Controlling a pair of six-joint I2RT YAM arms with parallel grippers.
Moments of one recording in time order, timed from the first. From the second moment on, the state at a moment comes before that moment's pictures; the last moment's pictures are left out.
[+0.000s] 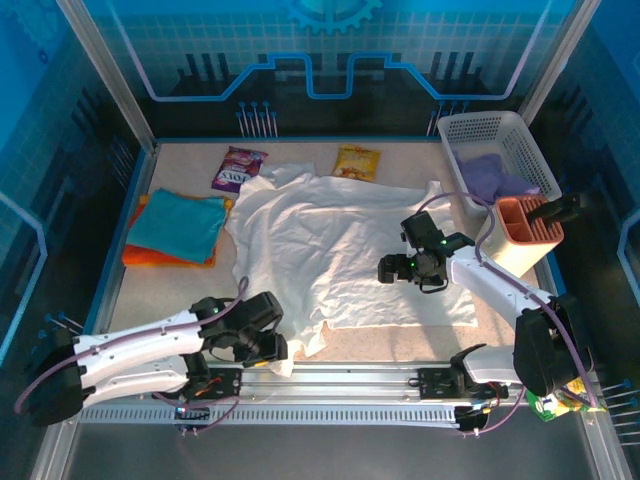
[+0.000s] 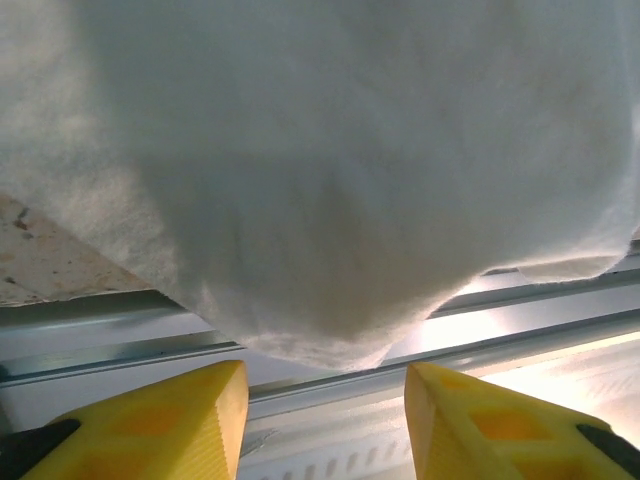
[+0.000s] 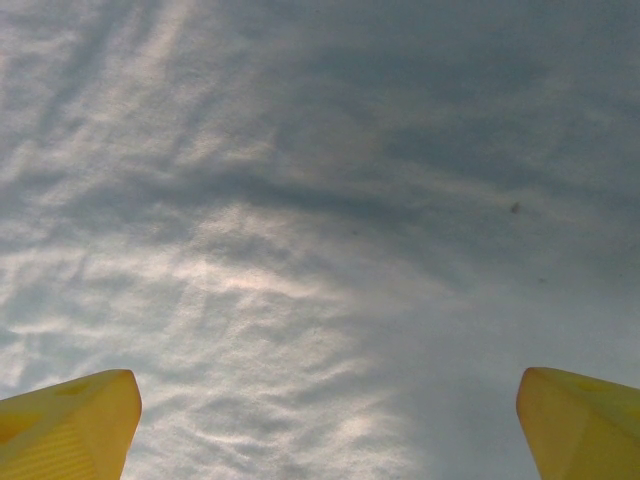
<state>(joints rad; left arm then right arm) -0.99 0.94 0.48 -0.81 0.26 -1.24 0.40 1.32 0.82 -0.75 -0.05 0.43</state>
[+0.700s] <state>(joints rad) -1.13 1.24 0.57 -0.71 0.25 -1.35 0.29 1.15 0.73 -0.83 0.06 0.56</state>
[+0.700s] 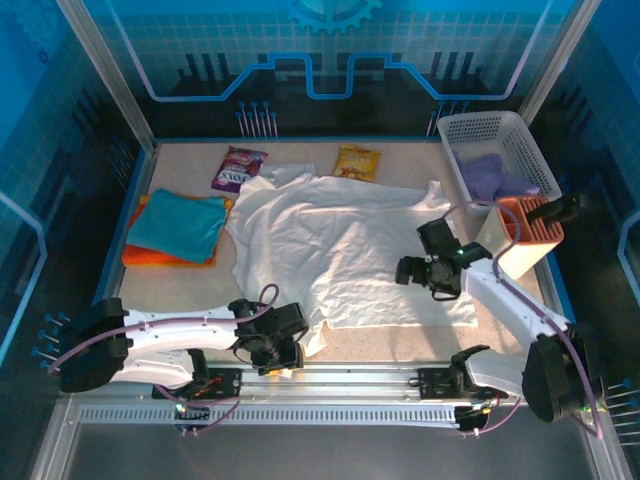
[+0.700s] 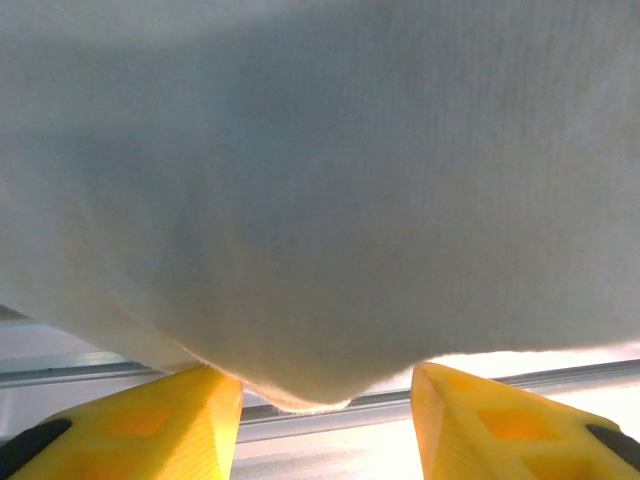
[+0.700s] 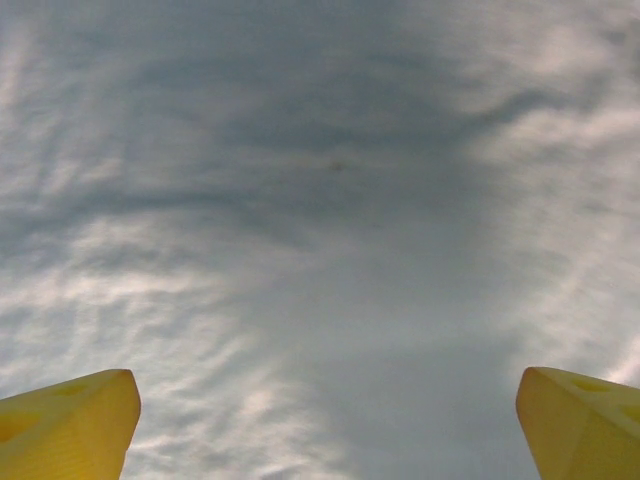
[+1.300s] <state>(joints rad) -1.09 1.26 0.62 -0.87 0.20 -1.26 -0.07 1.02 0.55 -0.94 0.00 0.73</state>
